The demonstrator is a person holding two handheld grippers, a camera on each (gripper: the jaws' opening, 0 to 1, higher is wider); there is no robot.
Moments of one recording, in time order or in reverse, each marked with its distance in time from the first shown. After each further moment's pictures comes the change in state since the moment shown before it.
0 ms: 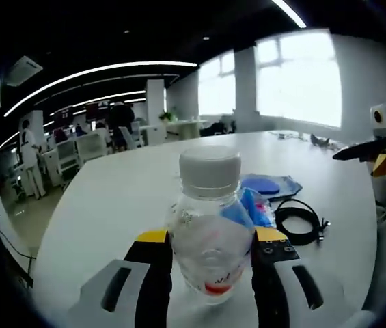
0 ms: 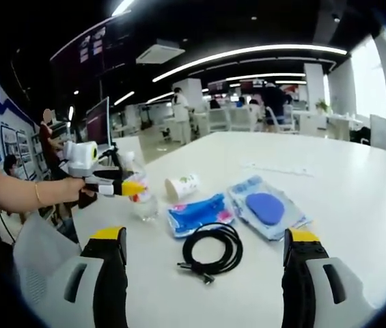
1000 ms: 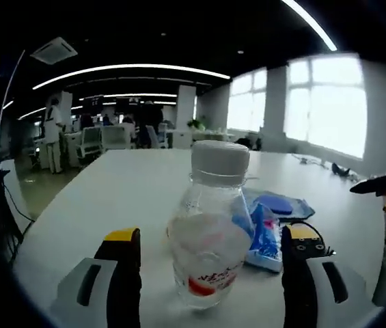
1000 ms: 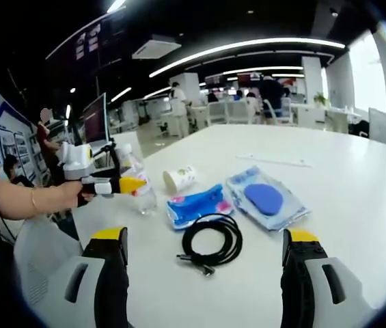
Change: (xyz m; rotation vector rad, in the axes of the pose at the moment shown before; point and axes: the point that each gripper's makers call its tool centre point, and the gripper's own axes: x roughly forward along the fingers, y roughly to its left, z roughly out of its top) left arm -0.001 0.006 0.000 -0.224 -0.113 0.215; right arm -0.002 0.000 -0.012 0.014 0.043 -0.005
